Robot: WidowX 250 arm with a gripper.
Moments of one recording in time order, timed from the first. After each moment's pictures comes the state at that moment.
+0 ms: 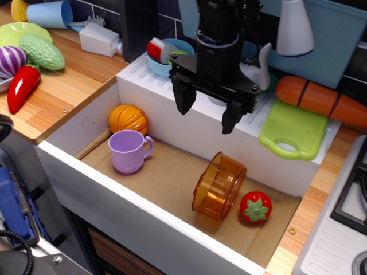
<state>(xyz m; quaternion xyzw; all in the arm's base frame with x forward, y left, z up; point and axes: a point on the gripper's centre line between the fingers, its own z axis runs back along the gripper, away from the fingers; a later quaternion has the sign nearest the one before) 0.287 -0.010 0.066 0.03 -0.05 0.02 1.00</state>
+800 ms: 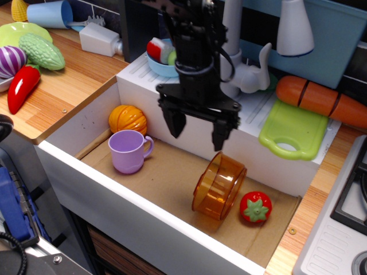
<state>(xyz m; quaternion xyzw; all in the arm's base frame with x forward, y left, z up) 0.285 -0.005 0.026 -0.03 -0.05 0.06 1.00</state>
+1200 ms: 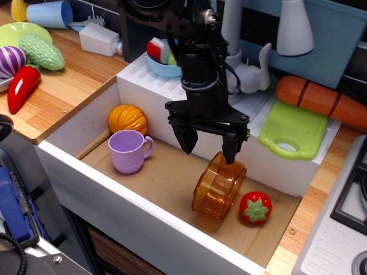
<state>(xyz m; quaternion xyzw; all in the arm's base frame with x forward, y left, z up) 0.286 -0.011 0.010 -0.09 -0.05 0.08 0.99</state>
